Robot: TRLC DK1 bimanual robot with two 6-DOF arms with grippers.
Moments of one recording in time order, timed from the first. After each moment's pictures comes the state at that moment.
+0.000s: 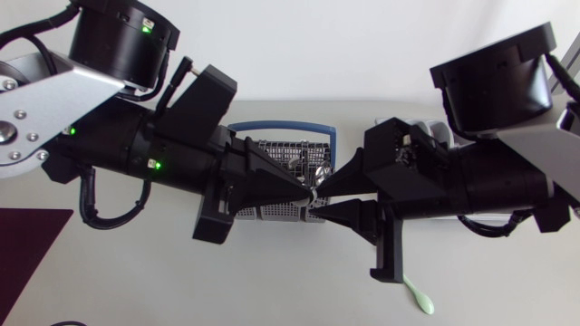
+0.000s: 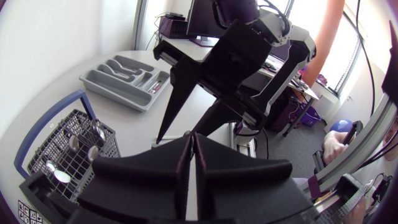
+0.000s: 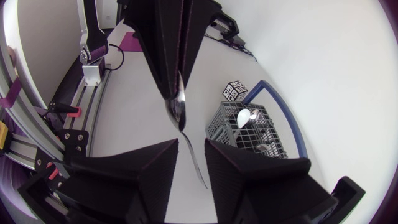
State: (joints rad) left arm -0.66 1.28 1.07 -0.48 0.75 0.24; right arm 0.68 1.11 0.89 -0.48 -0.39 -0.62
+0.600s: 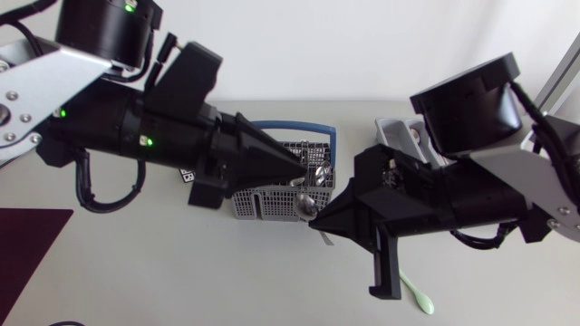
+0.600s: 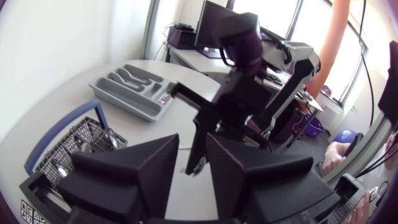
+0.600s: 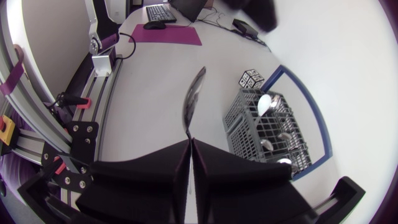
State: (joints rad) left arm -0.58 1.28 1.11 -0.43 0.77 0.19; right arm 0.67 1.14 0.84 -0.50 -0.43 -0.63
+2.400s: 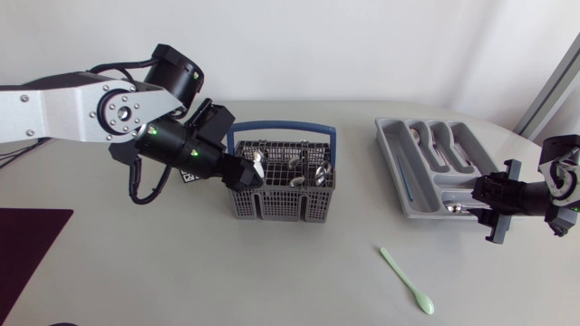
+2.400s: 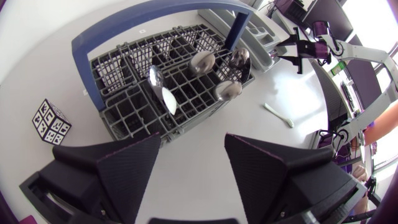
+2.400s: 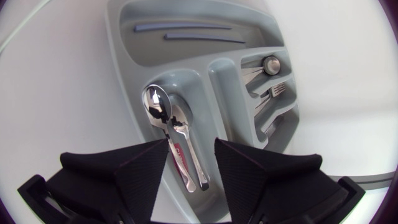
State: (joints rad) left arm -0.44 1.58 1.14 -0.55 0.35 0.08; right arm -0.46 1.70 0.78 -0.06 -0.26 -1.56
